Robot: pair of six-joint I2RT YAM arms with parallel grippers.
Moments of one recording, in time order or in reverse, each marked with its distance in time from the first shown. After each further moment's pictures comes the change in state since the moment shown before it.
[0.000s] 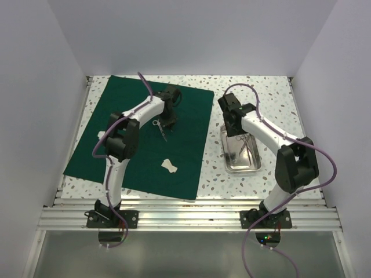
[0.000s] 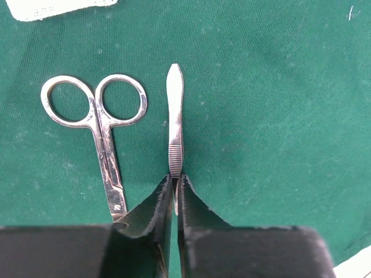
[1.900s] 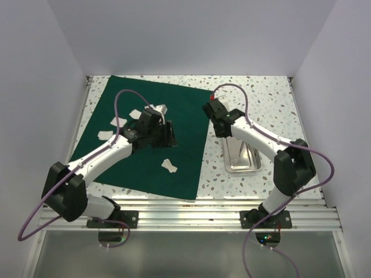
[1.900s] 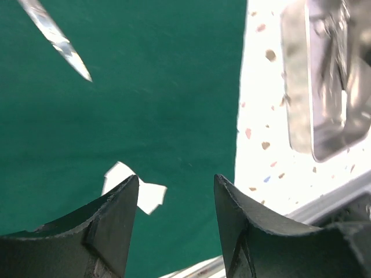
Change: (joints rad) left arm -0.123 -0.891 -0.857 0.418 0.301 0.280; right arm 0.173 -0.013 -0.003 0.097 0.029 0.161
